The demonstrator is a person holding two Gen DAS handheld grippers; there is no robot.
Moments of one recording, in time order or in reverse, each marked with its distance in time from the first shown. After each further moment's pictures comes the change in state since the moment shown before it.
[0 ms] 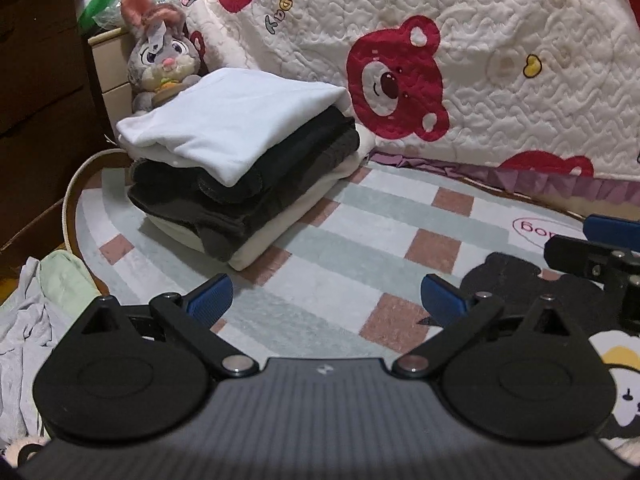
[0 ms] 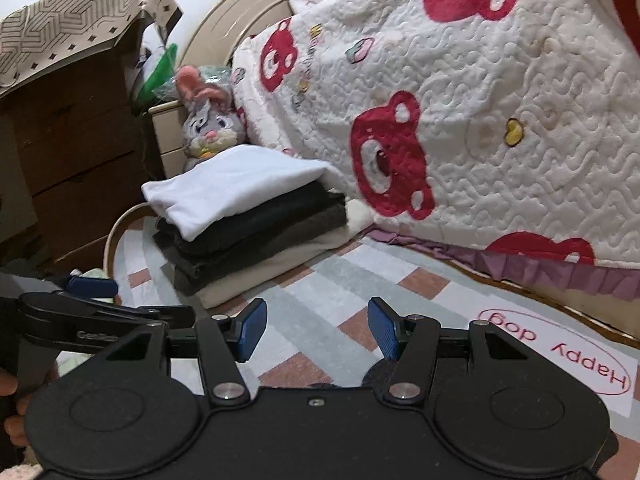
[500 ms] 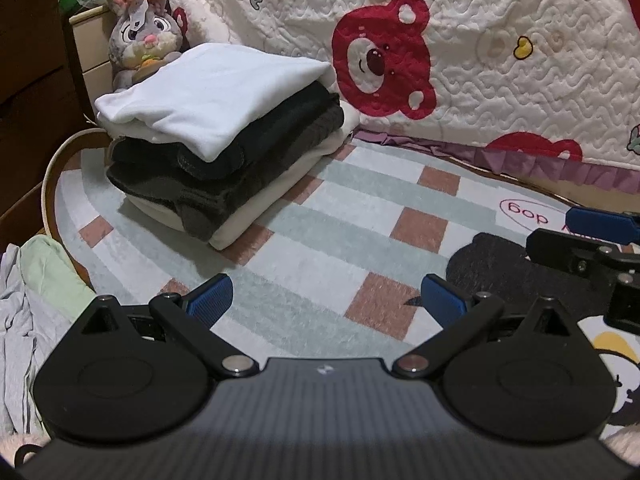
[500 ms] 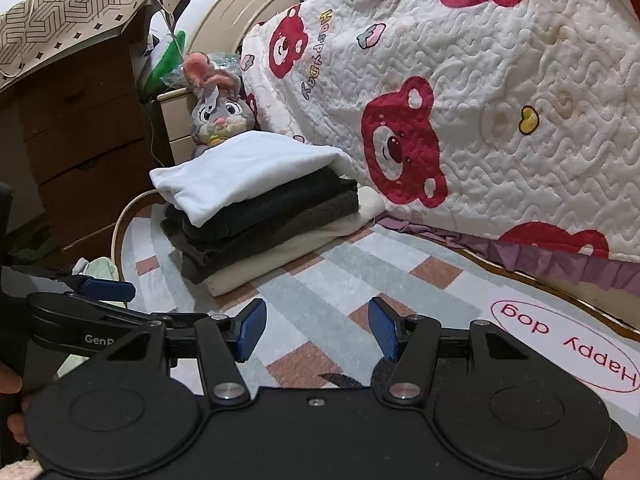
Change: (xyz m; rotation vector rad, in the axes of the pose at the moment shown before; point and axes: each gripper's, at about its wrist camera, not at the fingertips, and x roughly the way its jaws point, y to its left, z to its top) left arm 0.011 0.002 -0.005 0.005 0.062 -0.037; right arm 0.008 0.001 -0.002 -0.002 0.034 0.019
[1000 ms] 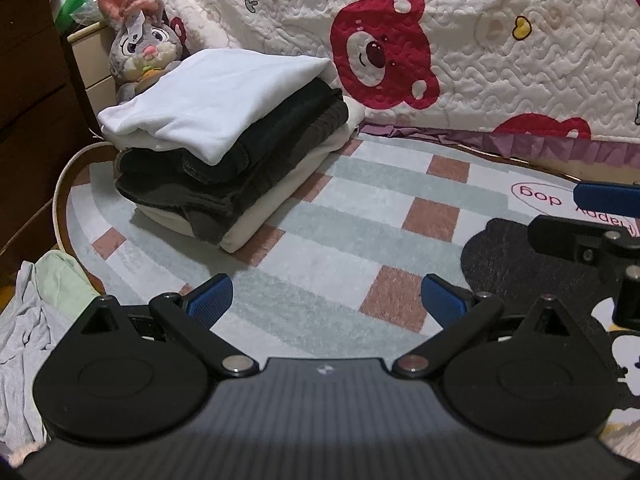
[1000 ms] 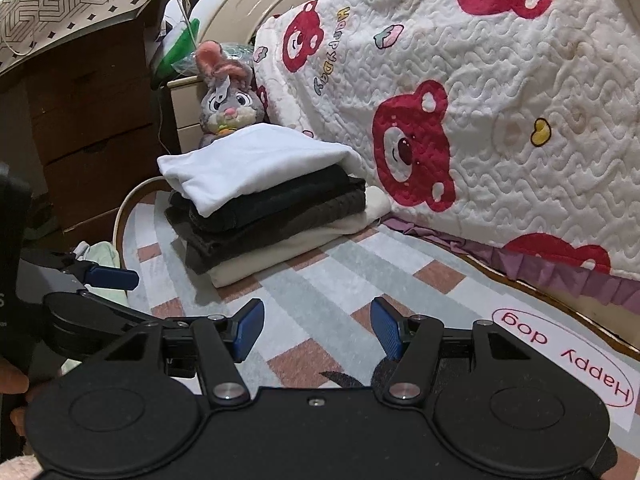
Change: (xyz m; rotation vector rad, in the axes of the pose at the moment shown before) left arm 0.002 -0.006 -0.003 0.060 0.006 0.050; right arm 0.001 0.009 0.004 -0.055 0.016 -0.003
